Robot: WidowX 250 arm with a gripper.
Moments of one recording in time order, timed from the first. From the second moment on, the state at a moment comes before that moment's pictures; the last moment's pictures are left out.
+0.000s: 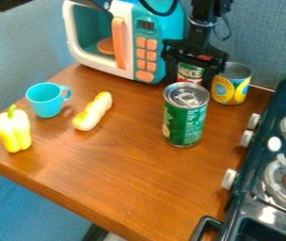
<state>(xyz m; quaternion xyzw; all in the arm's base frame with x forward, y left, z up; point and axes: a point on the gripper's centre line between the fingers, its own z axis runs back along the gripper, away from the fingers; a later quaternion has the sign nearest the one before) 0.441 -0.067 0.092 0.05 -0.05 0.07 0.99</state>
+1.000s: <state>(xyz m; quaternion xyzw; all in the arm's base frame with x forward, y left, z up) 0.320 -0.106 0.098 0.02 0.10 -0.01 0.99</state>
